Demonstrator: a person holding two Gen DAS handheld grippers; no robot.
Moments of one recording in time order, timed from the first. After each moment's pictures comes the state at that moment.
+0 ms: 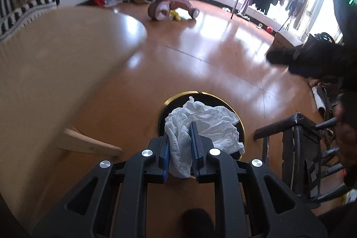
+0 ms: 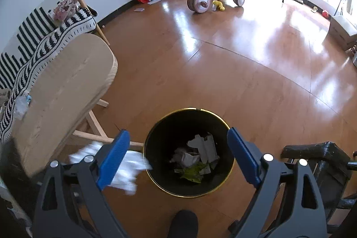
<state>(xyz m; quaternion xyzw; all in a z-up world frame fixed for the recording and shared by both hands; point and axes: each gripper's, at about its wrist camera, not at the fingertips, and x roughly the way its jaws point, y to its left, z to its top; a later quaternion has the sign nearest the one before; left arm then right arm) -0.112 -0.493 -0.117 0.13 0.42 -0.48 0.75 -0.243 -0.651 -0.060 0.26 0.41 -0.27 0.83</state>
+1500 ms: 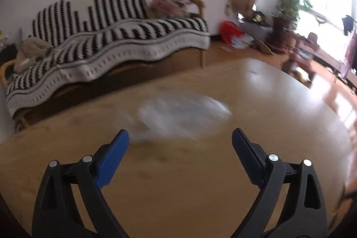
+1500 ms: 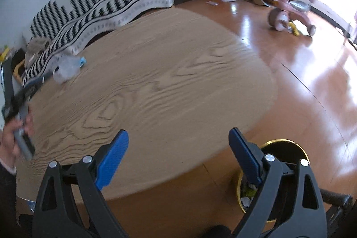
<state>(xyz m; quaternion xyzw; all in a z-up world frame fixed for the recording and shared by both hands) 0.195 -0.173 -0.015 0.08 0.32 -0.17 0.93 -0.033 -0.482 -0.039 0.16 0.44 -0.09 0.88</state>
